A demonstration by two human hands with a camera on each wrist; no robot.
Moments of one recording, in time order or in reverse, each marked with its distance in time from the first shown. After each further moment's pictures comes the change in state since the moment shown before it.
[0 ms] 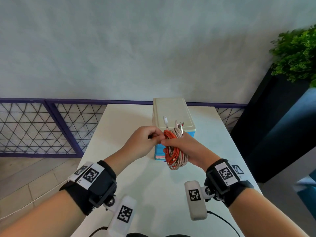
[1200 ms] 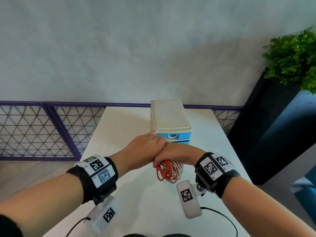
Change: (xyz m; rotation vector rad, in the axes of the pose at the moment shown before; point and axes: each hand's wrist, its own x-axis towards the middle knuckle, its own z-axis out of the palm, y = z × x) left_hand -0.008 -0.013 0.011 1.033 -0.134 0.736; right_hand -0.006 -0.009 0.021 -0.655 -0.302 0.139
